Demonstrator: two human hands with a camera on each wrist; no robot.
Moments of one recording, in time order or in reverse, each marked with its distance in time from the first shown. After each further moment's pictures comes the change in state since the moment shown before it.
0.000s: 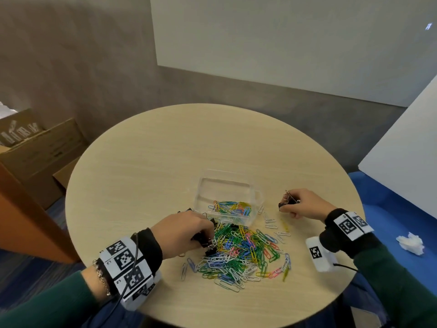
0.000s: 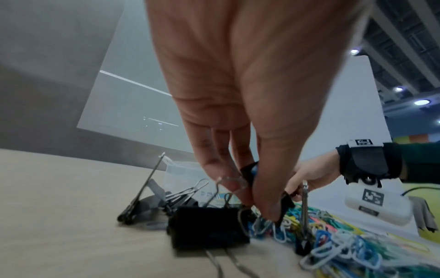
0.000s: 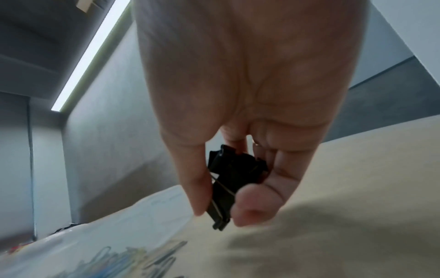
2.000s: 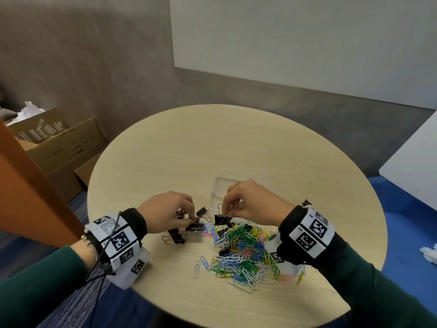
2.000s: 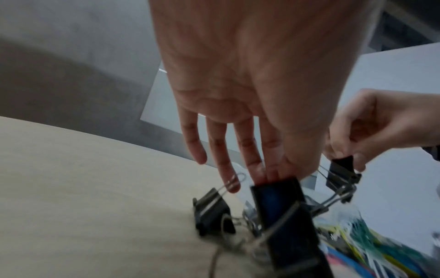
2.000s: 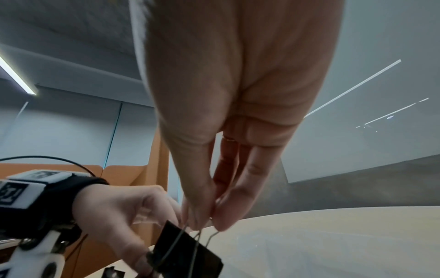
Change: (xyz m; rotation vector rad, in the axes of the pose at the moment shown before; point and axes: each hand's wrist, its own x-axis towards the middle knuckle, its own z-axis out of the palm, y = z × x) left_hand -0.024 -0.062 -0.021 0.019 0.083 -0.163; right_hand -0.040 -0.154 0.070 -0.345 -0.140 -0.699
